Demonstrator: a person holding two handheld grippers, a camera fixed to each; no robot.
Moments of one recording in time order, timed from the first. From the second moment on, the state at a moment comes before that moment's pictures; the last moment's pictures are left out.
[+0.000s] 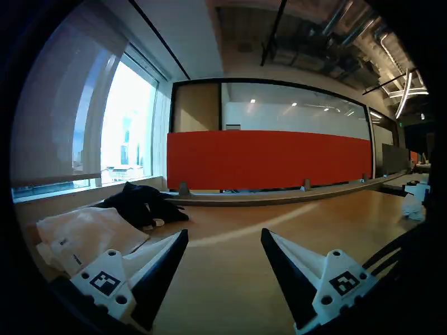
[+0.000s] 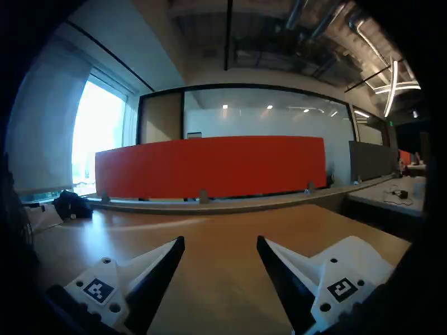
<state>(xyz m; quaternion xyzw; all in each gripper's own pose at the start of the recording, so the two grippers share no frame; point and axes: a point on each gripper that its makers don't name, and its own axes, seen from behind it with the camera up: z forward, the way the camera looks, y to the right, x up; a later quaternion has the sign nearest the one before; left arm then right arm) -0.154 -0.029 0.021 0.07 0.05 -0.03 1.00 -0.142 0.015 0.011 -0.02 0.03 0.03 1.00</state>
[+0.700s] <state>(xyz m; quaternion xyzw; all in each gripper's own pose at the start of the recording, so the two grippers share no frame) -0.155 -0.030 0.021 0.07 0.05 -0.03 1.00 -0.145 0.007 0.012 -0.02 0.04 0.00 1.00</state>
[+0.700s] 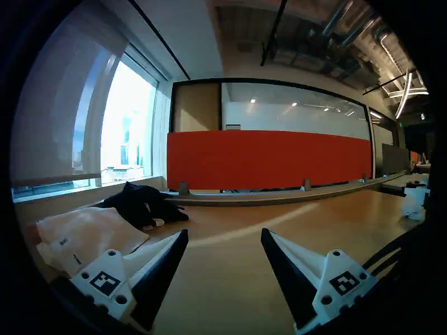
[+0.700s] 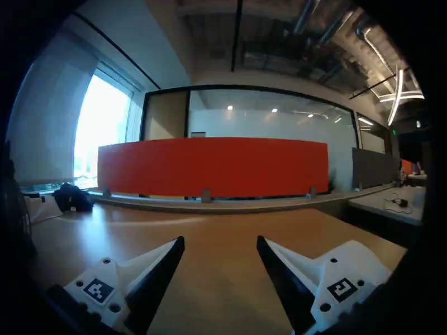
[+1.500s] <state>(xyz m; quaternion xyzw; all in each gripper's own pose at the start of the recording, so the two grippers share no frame) -0.155 -0.029 0.020 0.07 0.05 -0.03 1.00 -0.147 0.009 0.013 -0.02 0.04 0.00 1.00</state>
